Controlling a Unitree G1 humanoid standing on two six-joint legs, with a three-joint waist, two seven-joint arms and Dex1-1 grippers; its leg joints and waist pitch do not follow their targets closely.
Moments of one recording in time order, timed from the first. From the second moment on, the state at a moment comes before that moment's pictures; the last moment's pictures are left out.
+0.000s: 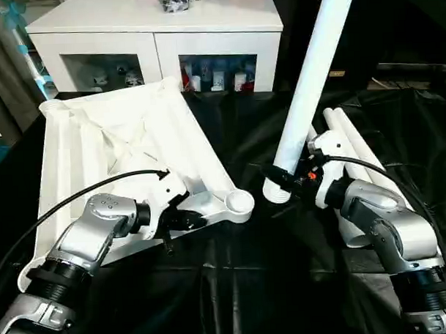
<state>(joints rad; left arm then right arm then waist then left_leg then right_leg) -0.47 0.52 -0.30 0.33 -0.16 0.38 -1.08 -0.39 -0.33 0.04 0.08 0.34 0.47 0.67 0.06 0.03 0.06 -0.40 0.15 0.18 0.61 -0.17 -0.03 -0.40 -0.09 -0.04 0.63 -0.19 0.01</state>
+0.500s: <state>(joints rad) -0.46 0.48 -0.33 0.30 -0.12 0.35 -1.07 -0.47 -0.30 0.12 0.09 0.38 0.56 0.74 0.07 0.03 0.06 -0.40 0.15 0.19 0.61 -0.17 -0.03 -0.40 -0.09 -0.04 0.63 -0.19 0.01</state>
